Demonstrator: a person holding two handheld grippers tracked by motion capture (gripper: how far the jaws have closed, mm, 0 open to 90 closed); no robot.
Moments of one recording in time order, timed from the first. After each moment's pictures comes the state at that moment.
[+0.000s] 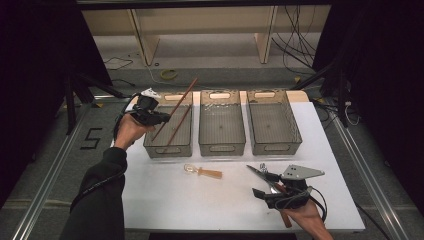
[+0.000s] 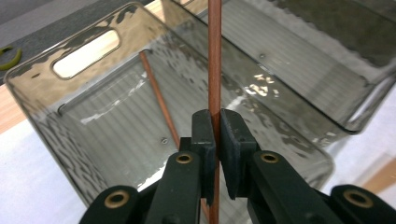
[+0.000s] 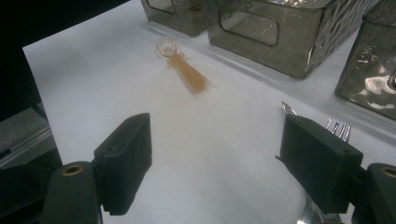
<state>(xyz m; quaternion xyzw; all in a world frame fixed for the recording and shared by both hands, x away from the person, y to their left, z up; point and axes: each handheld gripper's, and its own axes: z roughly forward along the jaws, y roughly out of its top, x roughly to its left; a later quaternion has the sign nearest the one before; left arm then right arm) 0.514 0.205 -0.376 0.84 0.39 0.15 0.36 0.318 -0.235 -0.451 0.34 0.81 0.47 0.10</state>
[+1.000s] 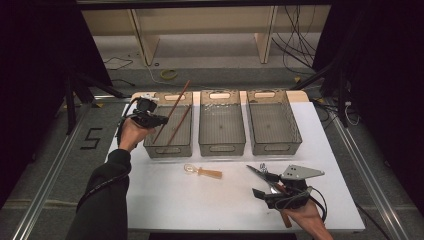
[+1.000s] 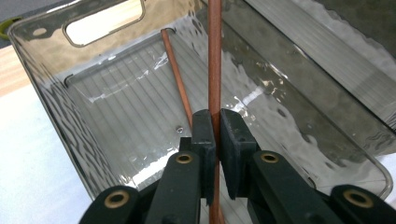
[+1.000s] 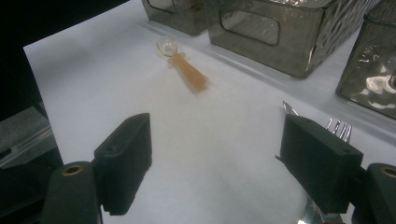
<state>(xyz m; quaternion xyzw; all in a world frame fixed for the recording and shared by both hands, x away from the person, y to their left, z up) 0.524 0.213 -0.404 0.81 0.44 0.14 0.35 0.318 -0.235 -0.451 0.34 0.81 0.47 0.10</state>
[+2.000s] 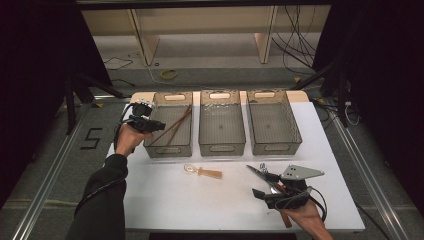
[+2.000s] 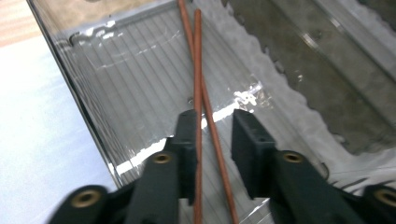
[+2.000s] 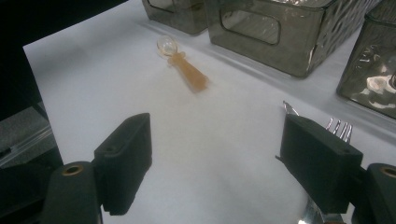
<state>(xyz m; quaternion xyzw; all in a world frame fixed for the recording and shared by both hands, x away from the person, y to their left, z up) 0.520 0.225 -0.416 0.80 0.48 0.12 0.34 0.317 -0.235 -0.451 0.34 0.81 0.47 0.10</state>
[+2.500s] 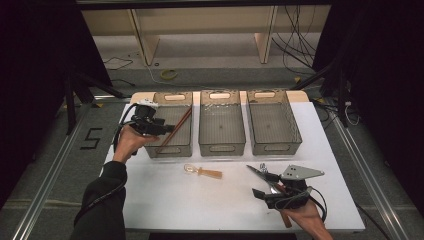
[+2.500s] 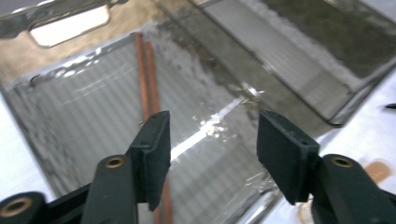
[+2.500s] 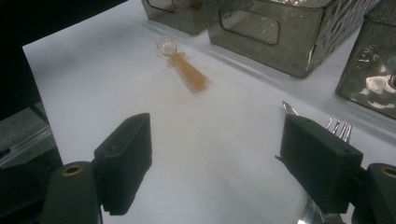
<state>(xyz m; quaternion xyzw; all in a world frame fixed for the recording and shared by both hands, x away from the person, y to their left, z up) 0.488 0.204 -0.394 0.81 0.41 0.12 0.39 0.317 -0.235 -0.451 0.34 0.81 0.47 0.10</state>
